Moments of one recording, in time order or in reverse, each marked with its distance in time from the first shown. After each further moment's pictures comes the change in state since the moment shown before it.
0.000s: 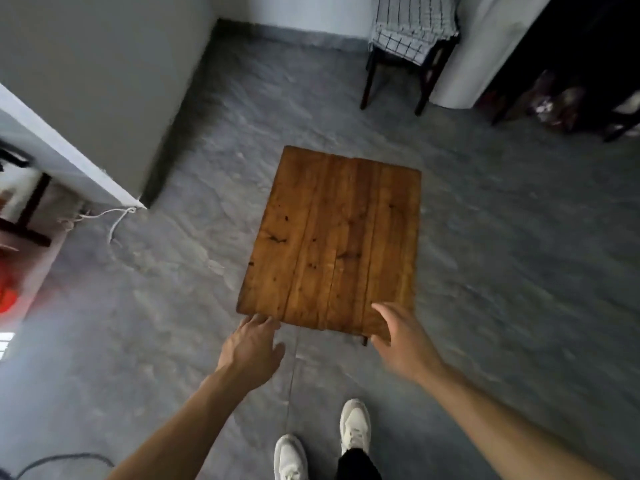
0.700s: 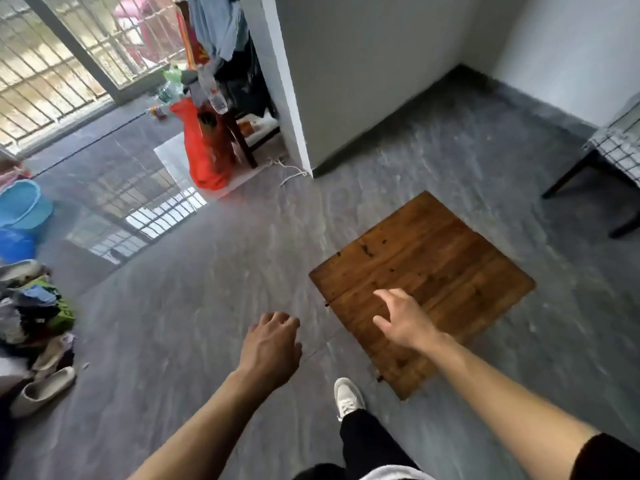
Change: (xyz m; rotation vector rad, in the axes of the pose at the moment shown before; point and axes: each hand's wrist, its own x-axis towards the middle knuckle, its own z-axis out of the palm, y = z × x) left_hand -0.157 0.180 -0.064 -0.105 0.260 -0.620; right_hand 0.046 -0.058 -0.151 -0.291 -0.400 -0.632
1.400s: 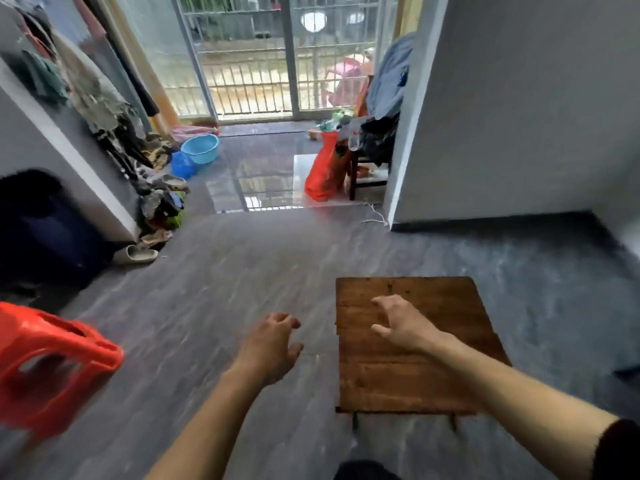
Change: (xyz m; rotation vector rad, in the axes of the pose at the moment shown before) left_hand -0.171 0.185 0.035 -0.363 0.284 -0.505; right_hand -0.113 0.036 -0.106 -0.404 -0.157 -0.558
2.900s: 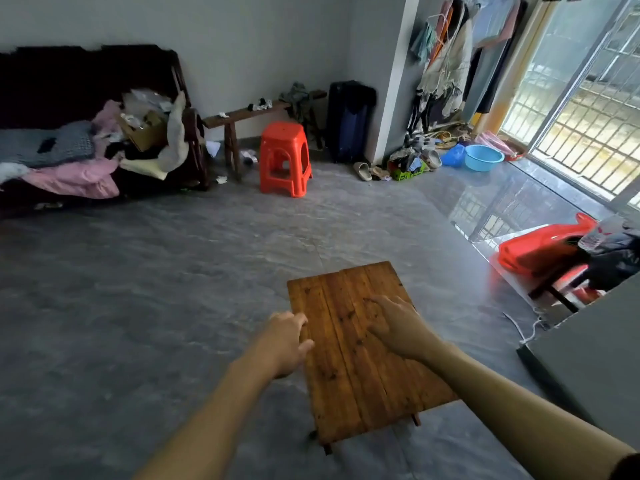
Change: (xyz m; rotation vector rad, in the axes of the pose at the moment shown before) left_hand 0.044 0.614 0.203 -0.416 0.388 -1.174; right_hand 0.050 0.383 -0.197 -0.420 -0.416 -1.166
